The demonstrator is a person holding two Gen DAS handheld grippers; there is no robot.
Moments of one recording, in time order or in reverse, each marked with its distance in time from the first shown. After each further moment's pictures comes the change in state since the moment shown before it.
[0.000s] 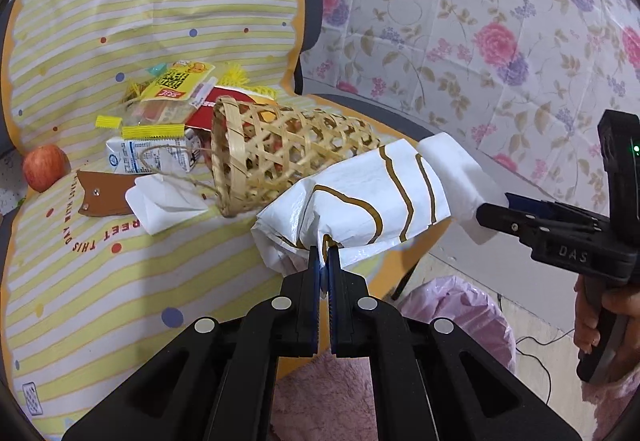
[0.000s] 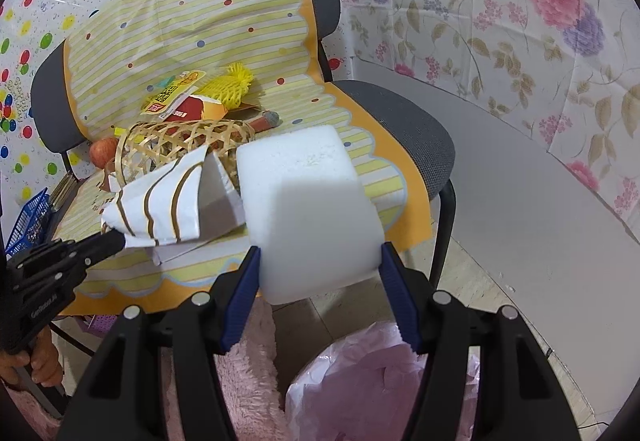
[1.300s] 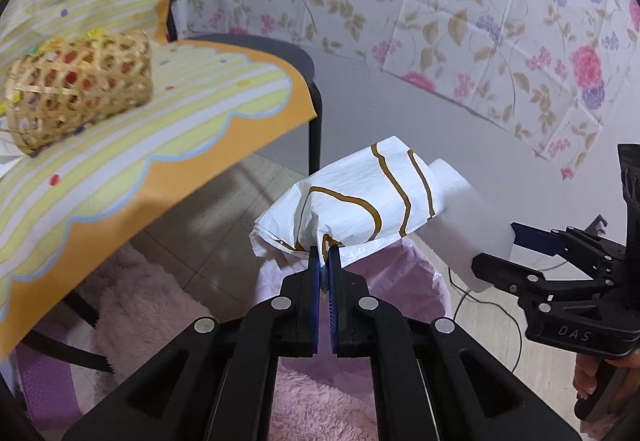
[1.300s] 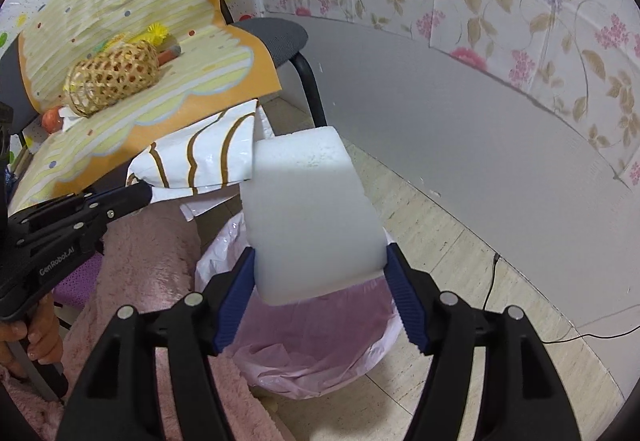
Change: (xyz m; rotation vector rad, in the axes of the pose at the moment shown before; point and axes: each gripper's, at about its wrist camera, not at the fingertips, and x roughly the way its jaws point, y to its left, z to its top) left arm 0.047 -0.150 -0.065 0.135 0.170 -0.192; right arm -0.063 -0.085 -0.130 0.139 0.132 -0.208
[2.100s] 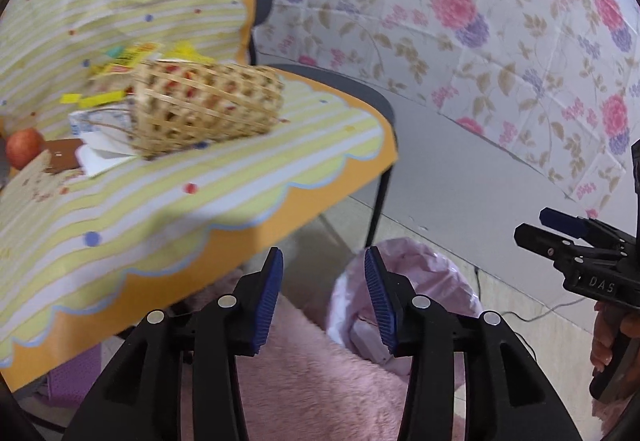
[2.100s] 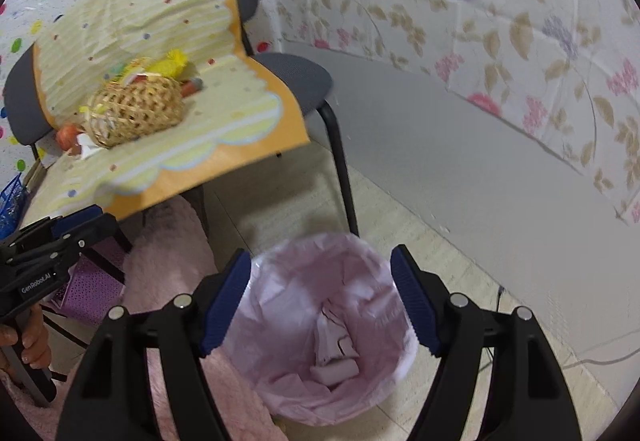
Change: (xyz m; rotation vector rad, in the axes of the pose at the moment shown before) left arm -0.079 0.060 0.004 -0.113 -0.110 0.162; right arm -0.031 0.038 0.043 -0.069 -0.123 0.046
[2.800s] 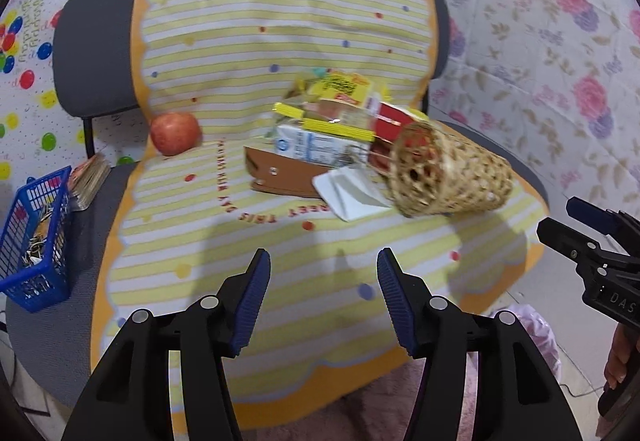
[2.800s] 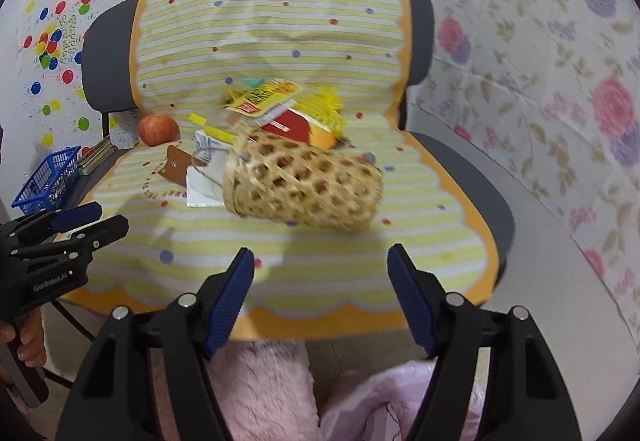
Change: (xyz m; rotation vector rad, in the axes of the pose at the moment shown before) left arm -0.054 0.163 0.016 -0.229 -0.104 0.337; right arm 0.049 0.190 0.090 -0.307 -0.130 0.177
